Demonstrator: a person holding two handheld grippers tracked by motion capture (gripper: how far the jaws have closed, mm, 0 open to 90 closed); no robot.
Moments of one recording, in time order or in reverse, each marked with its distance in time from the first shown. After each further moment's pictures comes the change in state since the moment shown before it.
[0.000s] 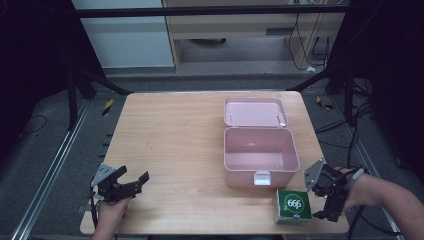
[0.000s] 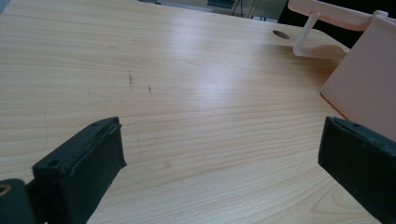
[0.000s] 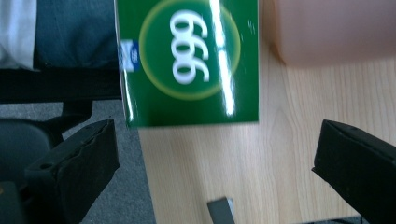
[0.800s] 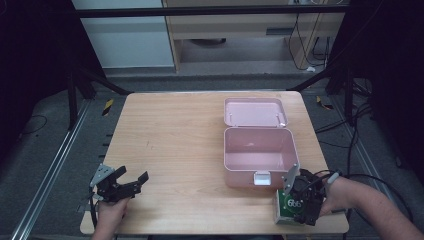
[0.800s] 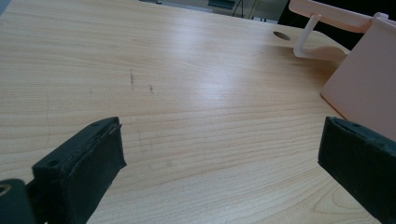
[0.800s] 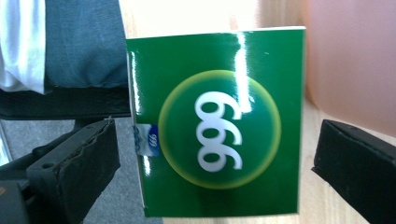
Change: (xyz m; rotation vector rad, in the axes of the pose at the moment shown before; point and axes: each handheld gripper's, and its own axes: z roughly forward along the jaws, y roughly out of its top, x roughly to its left) left arm 0.001 0.000 -0.001 -0.001 0.000 -0.009; right arm 0.009 0.040 0.029 0.045 0.046 0.018
